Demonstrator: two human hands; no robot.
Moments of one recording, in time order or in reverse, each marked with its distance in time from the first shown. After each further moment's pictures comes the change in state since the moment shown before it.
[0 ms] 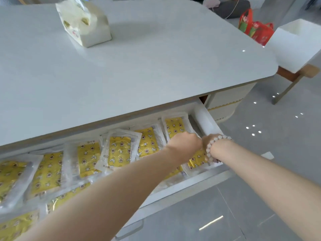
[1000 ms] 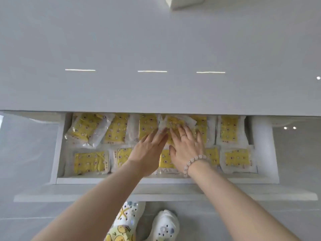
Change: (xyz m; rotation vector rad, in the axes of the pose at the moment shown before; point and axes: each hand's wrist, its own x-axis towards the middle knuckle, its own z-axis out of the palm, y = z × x) left_hand -0.195 -0.114 0.015 -0.547 -0.128 -0.502; right_hand -0.084 -0.150 -0.070 0.036 0.371 -0.582
